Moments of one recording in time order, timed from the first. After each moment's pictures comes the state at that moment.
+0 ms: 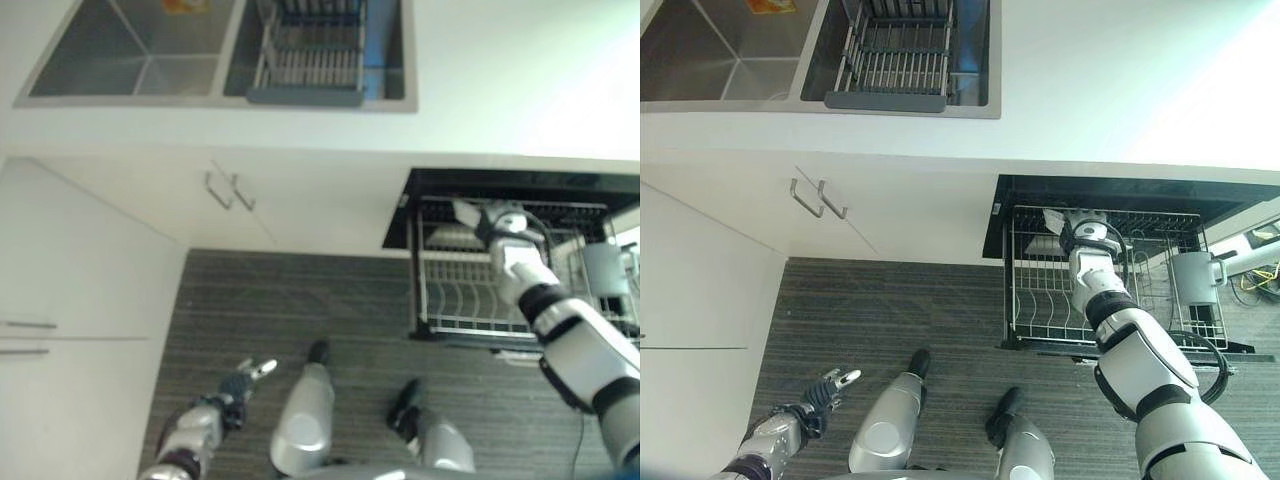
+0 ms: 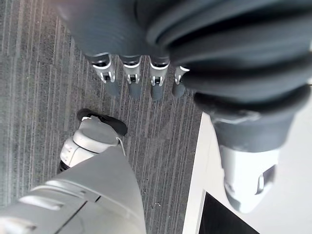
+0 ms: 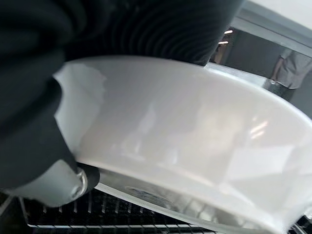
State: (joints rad) left arm -0.07 0.36 -0.20 1.00 -0.49 -0.06 -0.23; right arm -0.88 -0.52 0.66 1.09 -0.66 0.24 -0.29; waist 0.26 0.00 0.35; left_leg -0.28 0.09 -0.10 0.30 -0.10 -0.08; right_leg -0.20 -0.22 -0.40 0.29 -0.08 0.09
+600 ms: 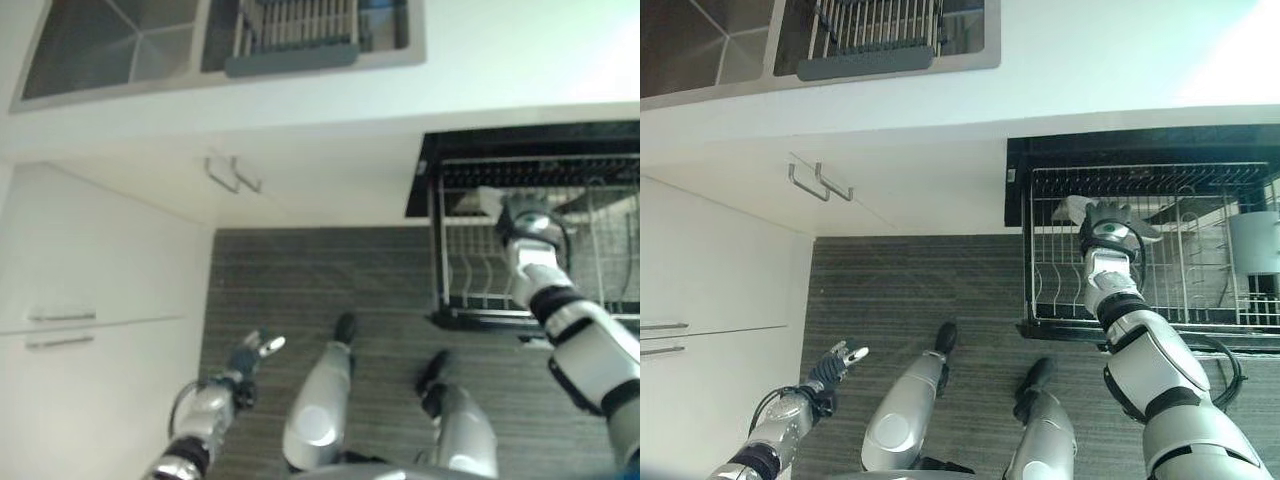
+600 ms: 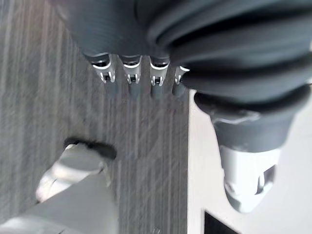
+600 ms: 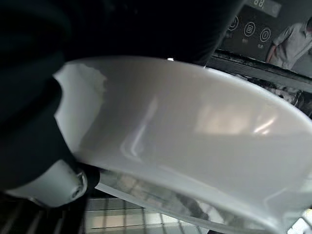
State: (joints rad) left arm -0.09 0.36 -0.24 0.86 -0.50 -0.18 -0.09; right arm -0.88 -0.59 0.66 1.09 -0.70 0.30 -0.47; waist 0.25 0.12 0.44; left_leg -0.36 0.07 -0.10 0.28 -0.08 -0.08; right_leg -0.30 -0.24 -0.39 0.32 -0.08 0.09
